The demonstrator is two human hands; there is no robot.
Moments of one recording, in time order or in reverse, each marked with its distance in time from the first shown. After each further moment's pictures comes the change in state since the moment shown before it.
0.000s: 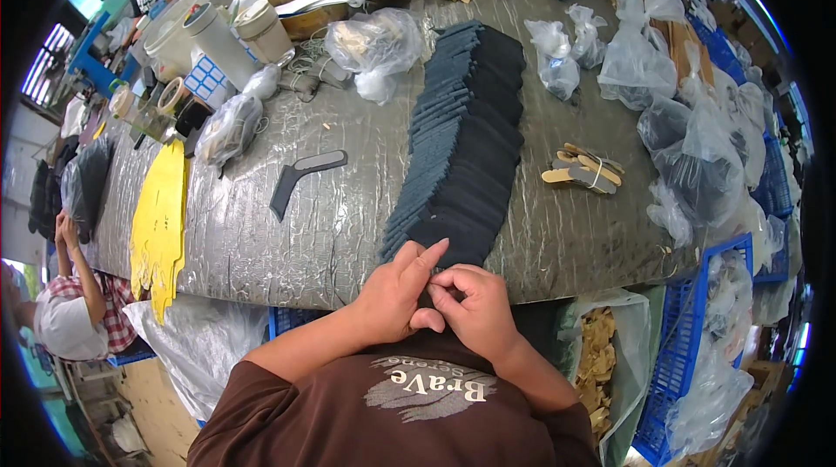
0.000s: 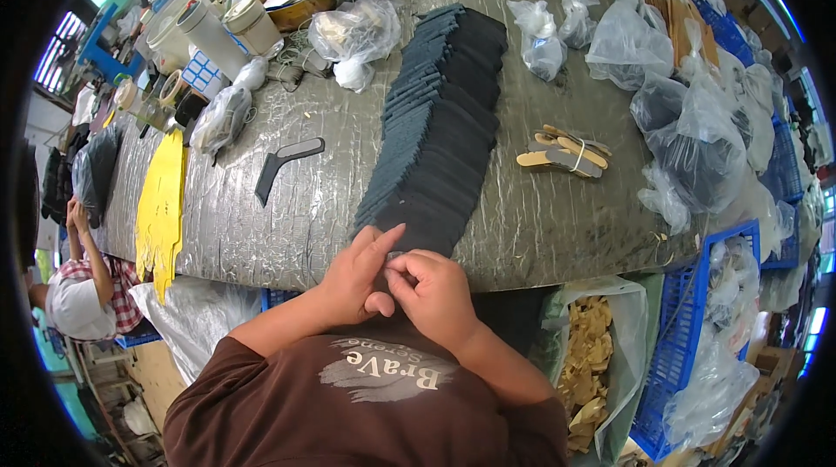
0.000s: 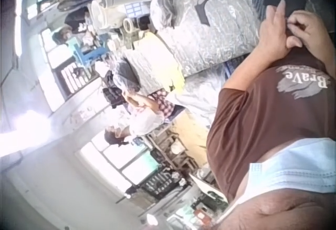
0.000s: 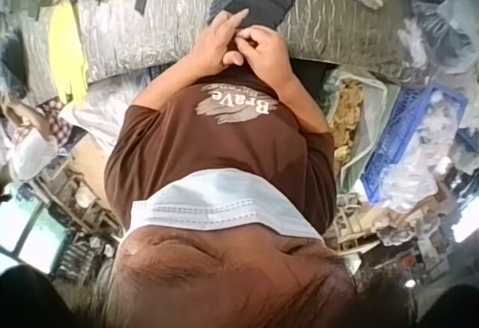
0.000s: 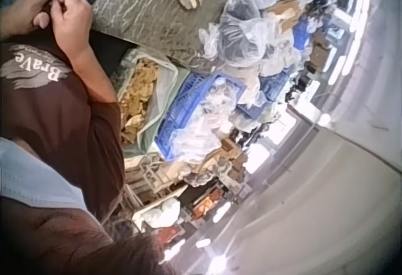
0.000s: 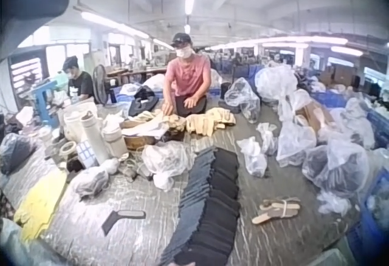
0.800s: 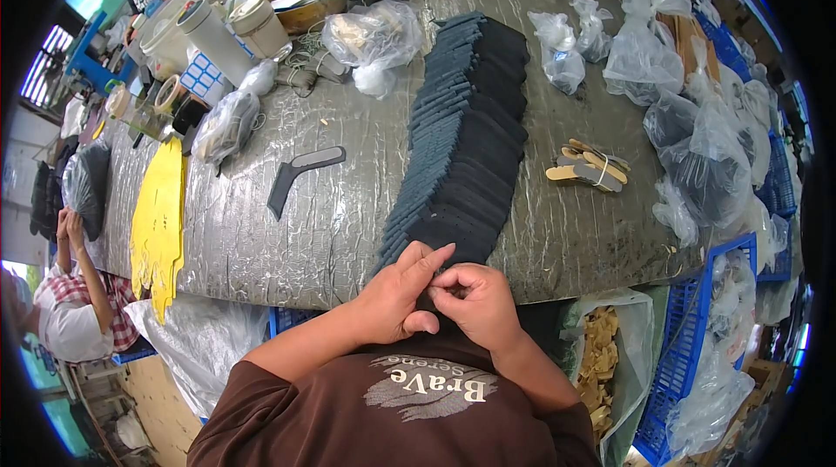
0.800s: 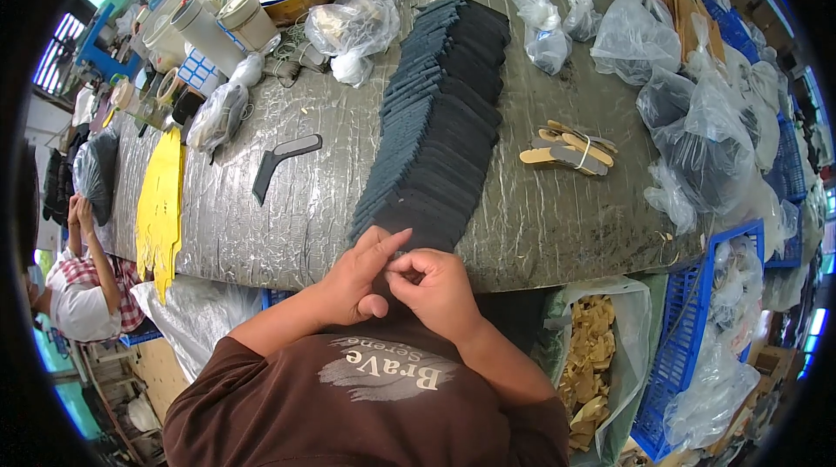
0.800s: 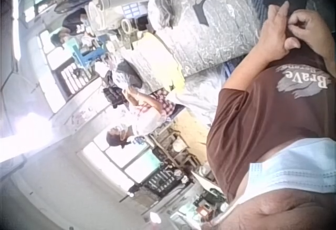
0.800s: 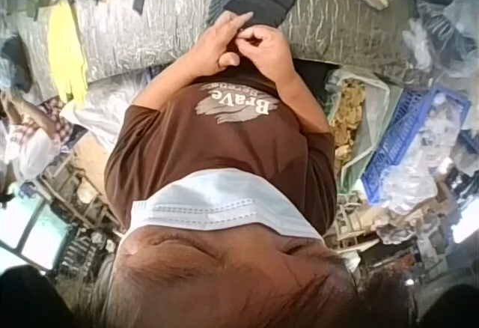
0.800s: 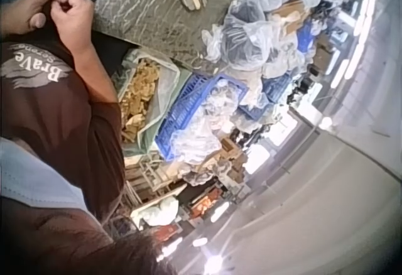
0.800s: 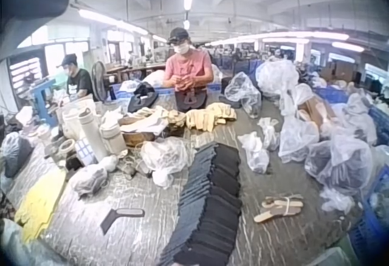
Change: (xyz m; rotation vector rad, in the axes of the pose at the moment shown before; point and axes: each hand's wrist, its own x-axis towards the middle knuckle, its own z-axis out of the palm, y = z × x) left_hand 0.003 -0.004 -0.003 -0.214 -0.141 -0.054; right_hand -0.001 0.019 0.000 0.244 -0.093 0.189
